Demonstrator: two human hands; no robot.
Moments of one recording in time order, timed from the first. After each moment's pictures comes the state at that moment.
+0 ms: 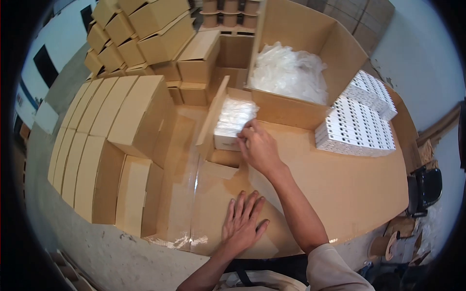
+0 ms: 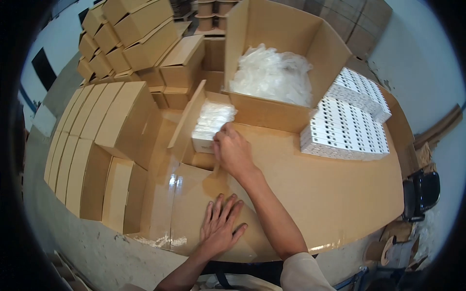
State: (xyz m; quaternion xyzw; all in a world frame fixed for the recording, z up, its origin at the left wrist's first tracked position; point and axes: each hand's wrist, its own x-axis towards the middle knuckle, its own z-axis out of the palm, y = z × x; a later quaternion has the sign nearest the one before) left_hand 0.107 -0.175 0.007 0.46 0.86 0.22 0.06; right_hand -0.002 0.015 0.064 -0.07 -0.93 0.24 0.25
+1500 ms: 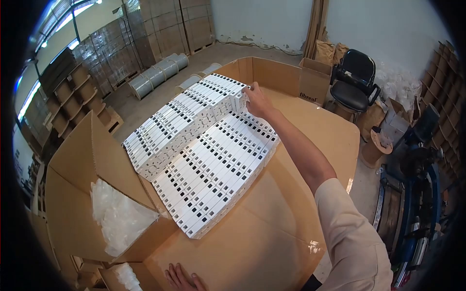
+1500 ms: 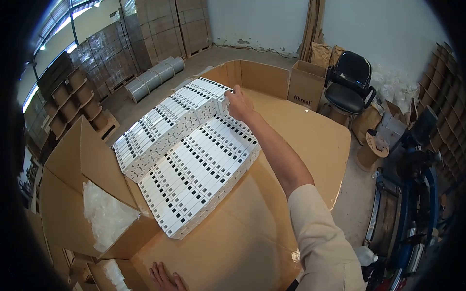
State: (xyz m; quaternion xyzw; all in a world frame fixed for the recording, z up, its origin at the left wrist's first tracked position) left_hand 0.047 0.015 0.023 0.51 0.85 0.15 -0.01; right_hand 0.282 0.635 0.107 -0.50 -0.82 0.04 0.27
